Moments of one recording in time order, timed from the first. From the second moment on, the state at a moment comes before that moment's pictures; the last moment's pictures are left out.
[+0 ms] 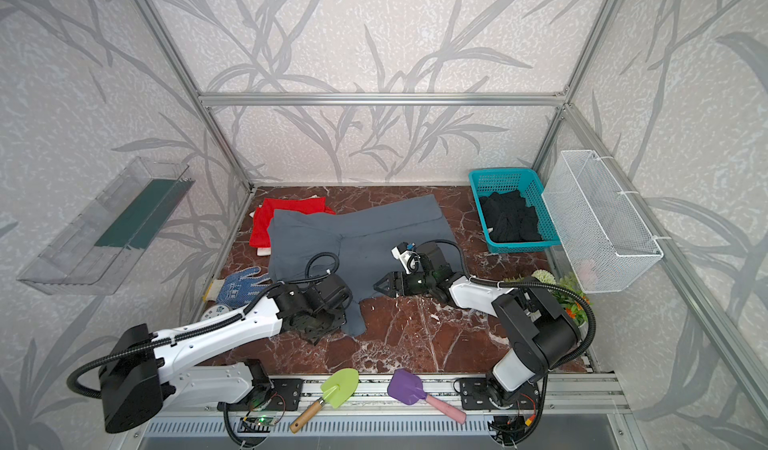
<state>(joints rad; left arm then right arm) -0.89 1.27 0.83 -0.85 -0.10 -1.25 0.58 1.59 0.69 0.23 -0.71 0.59</state>
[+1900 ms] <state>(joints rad) -0.89 1.28 0.60 -0.86 -0.10 -1.21 0.55 1.66 0.72 0.17 -0.71 0.59</state>
